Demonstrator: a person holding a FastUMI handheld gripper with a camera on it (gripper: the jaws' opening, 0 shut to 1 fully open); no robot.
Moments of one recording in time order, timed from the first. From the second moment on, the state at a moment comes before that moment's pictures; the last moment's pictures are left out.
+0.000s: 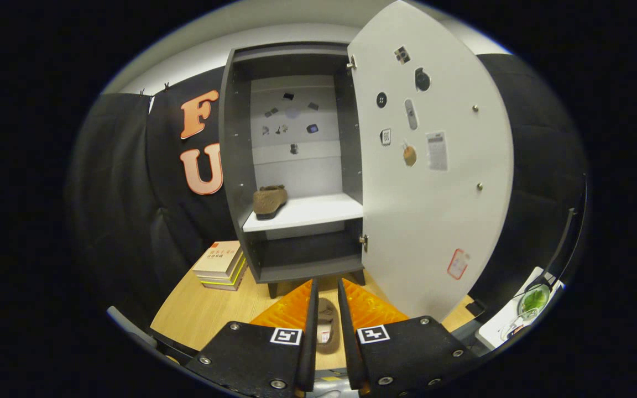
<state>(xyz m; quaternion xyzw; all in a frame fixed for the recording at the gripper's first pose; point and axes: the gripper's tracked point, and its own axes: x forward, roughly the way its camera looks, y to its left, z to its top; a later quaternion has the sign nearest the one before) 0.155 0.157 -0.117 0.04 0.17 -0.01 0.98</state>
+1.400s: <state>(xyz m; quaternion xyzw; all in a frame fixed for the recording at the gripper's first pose) 0.192 0.198 -0.324 0.06 0.40 0.06 0.91</state>
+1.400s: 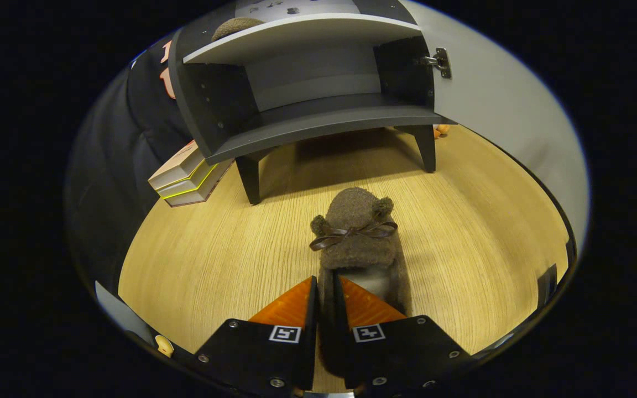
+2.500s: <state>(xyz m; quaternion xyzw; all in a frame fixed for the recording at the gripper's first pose) 0.198 0.167 -0.214 0.08 0.35 0.03 0.93</state>
